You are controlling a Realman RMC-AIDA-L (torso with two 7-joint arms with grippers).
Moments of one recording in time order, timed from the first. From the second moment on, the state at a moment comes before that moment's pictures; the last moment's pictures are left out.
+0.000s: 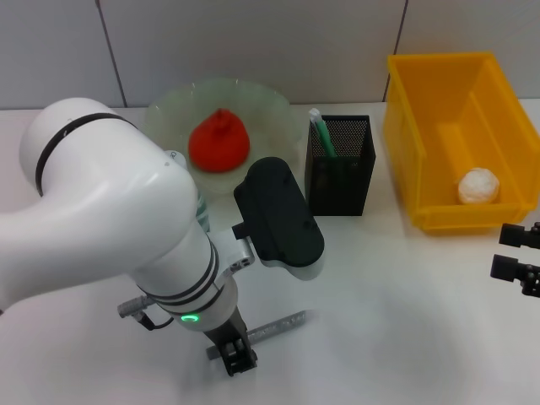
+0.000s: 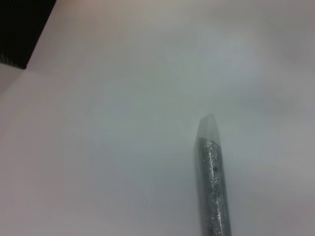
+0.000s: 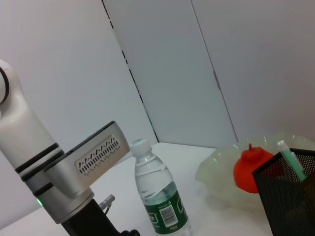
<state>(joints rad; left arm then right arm) -0.69 -2.08 2.03 1.30 2.61 1.36 -2.70 0.33 2.00 -0.47 -0.77 -1.97 -1.86 1.46</state>
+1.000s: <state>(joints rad) -0.71 -2.08 2.04 1.30 2.61 1.39 -2.70 0.33 2.00 -0.47 -0.77 -1.97 -1.86 1.46</state>
